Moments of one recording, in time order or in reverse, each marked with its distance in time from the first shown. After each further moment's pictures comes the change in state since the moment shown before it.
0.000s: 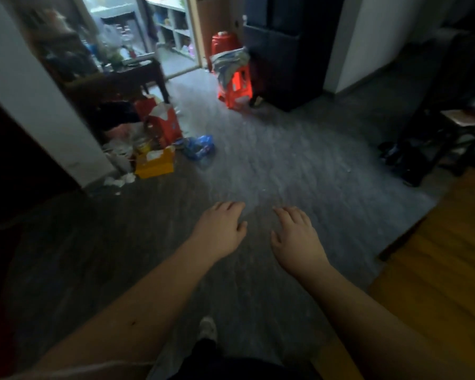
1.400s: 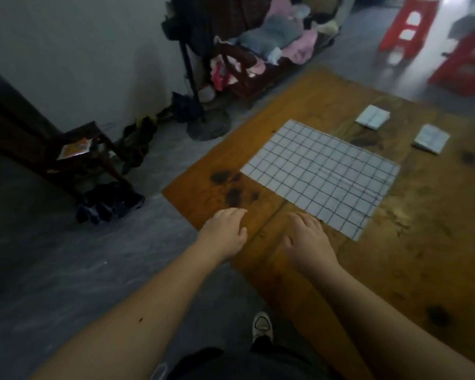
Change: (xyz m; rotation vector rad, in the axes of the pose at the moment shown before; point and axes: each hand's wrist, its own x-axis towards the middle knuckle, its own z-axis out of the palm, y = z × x) left_hand 0.388 0.528 0.146 0.172 -0.631 1.511; right_hand 0.014 0.373 -0.118 0.234 0.689 1.628
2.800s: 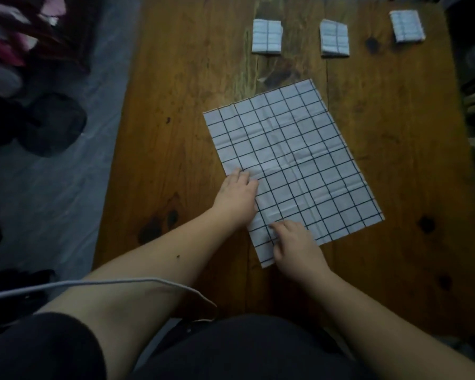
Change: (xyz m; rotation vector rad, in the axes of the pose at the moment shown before) left_hand 0.278 0.036 0.062 0.333 -0.356 0.696; right_hand 0.092 -0.003 0.070 0.034 0.041 0.543
